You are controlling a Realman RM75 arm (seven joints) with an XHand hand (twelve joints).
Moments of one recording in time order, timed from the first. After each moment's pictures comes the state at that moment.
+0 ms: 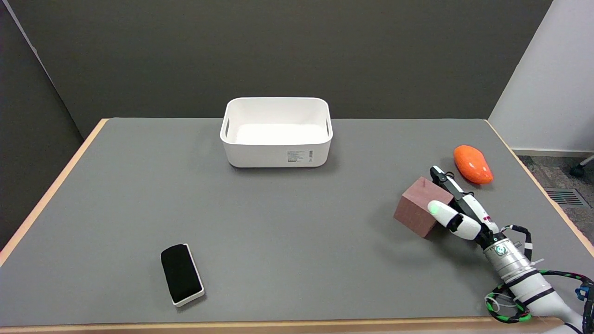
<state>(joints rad) -0.15 -0.94 -1.85 0.60 0.50 1.21 1.44</state>
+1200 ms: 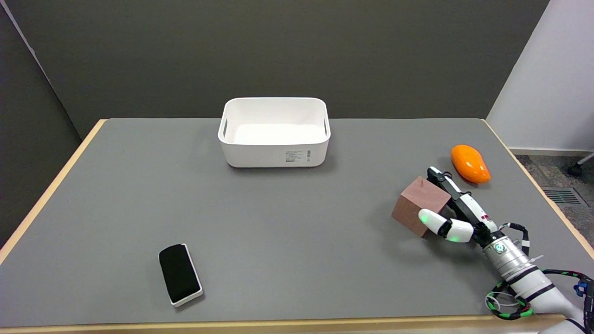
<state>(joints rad) -0.14 -0.93 -1.84 0.59 0.44 1.18 1.46</state>
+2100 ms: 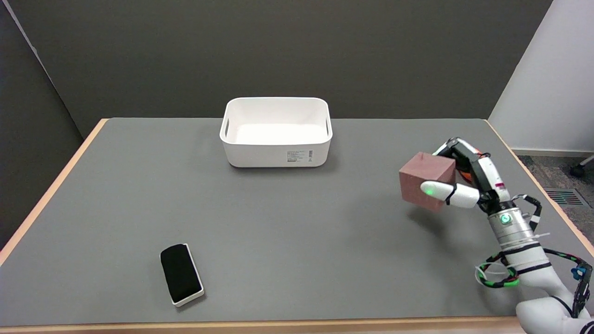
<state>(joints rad) -0.17 -0.94 -1.71 0.85 0.62 1.16 1.22</state>
